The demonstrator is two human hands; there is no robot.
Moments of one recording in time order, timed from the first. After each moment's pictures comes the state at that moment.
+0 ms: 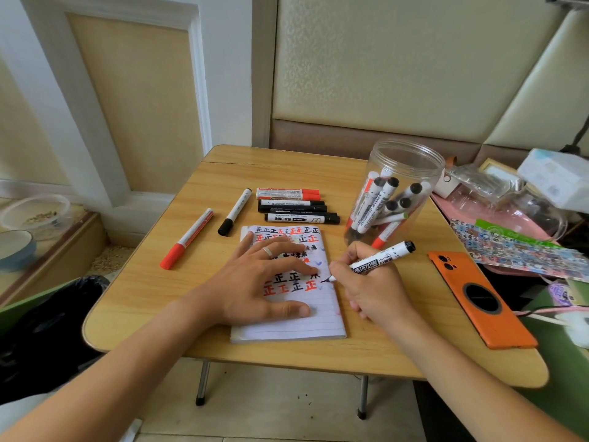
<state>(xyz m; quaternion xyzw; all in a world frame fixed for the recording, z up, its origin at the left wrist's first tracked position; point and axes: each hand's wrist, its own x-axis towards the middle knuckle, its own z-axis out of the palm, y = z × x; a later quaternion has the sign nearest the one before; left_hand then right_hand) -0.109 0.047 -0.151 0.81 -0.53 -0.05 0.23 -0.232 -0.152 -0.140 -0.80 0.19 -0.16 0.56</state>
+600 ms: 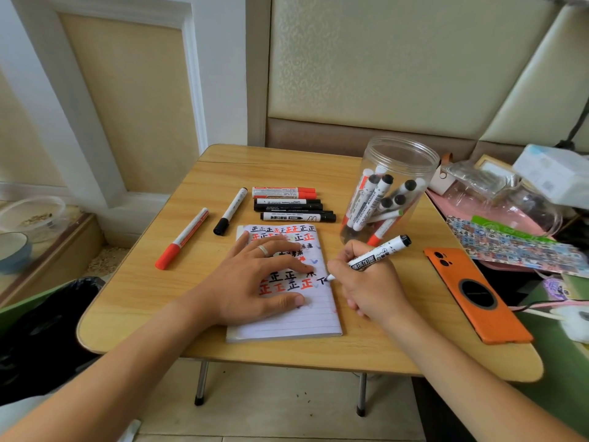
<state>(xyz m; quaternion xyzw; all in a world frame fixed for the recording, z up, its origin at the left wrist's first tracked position) -0.111 0.046 -0.154 0.82 -0.52 -0.03 0.25 -0.231 -0.152 -0.139 -0.79 0.21 -0.15 0.55</state>
